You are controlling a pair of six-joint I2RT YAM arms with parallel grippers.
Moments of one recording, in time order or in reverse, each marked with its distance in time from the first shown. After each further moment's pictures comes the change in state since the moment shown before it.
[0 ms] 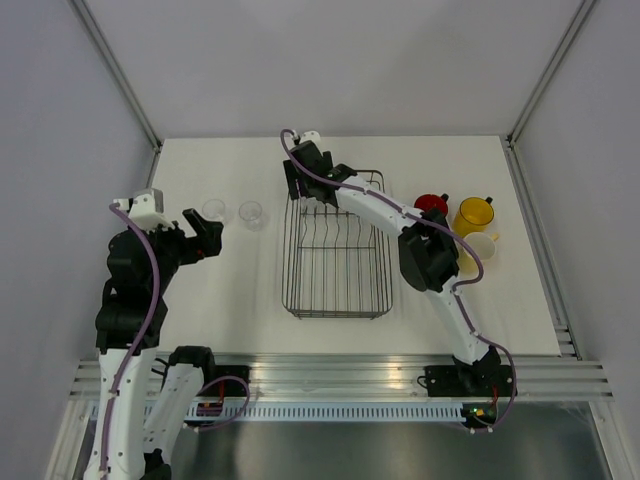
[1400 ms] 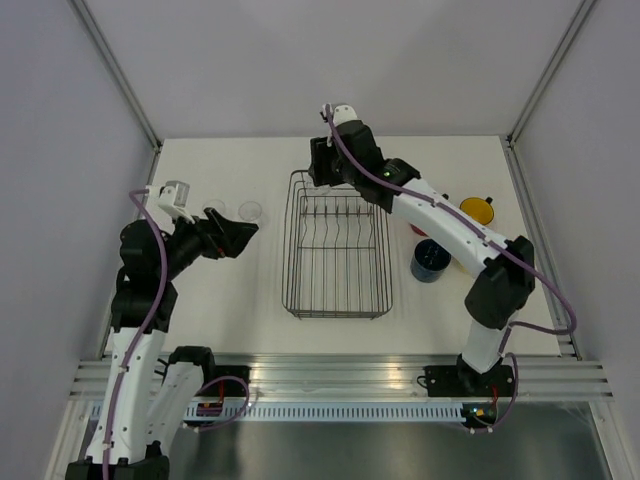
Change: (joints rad) left arm 0.000 0.071 -0.101 0.223 0.413 -0.101; right arm -0.023 -0.484 -0.301 0.040 -0.177 -0.026
